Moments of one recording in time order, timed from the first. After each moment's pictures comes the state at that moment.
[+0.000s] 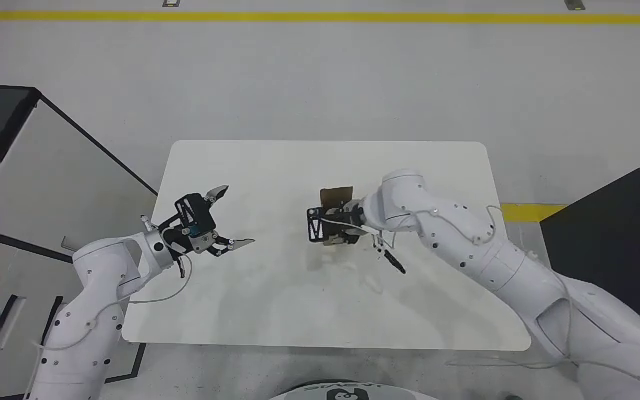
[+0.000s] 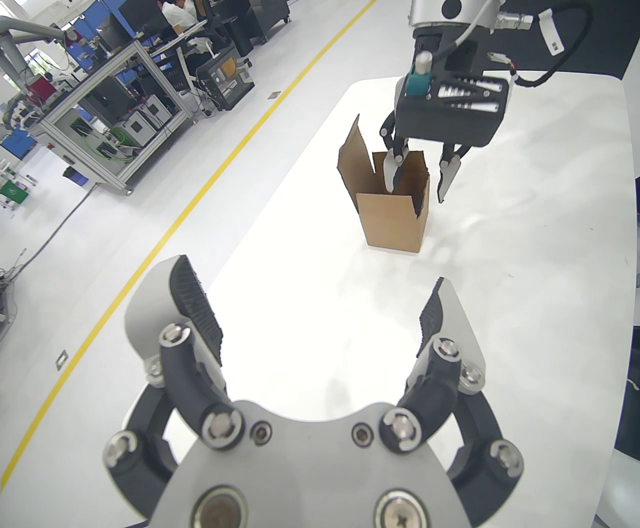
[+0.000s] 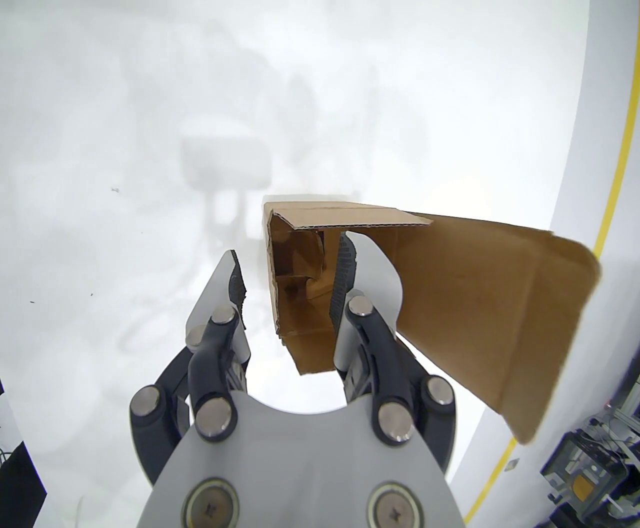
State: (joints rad) left arm 1.63 -1.00 -1.65 -1.82 1.57 -0.91 0.18; right arm -0.72 -1.13 0.53 -1.49 -1.06 -0.78 0.85
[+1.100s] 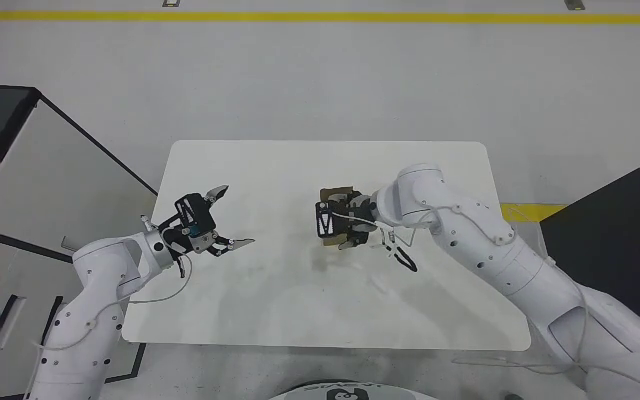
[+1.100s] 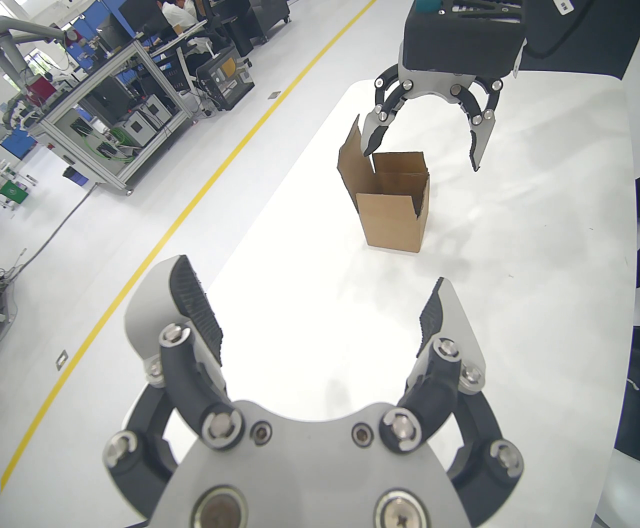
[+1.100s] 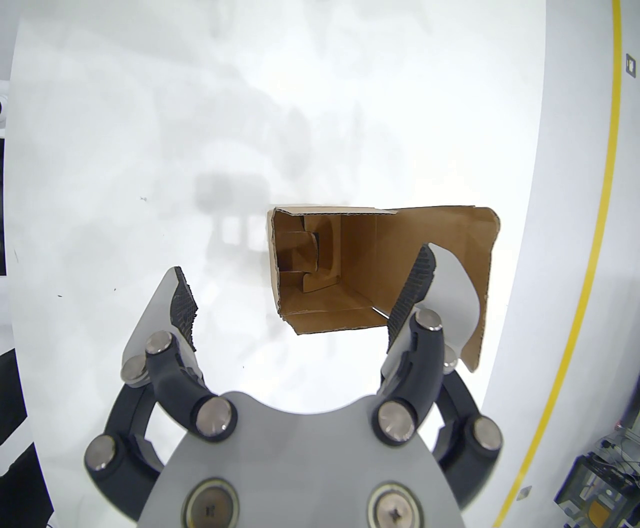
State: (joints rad) left arm 1.63 -1.00 -1.65 -1.82 1.57 -0.91 0.18; right arm -0.76 -1.09 0.62 -1.54 -1.04 -0.83 0.84
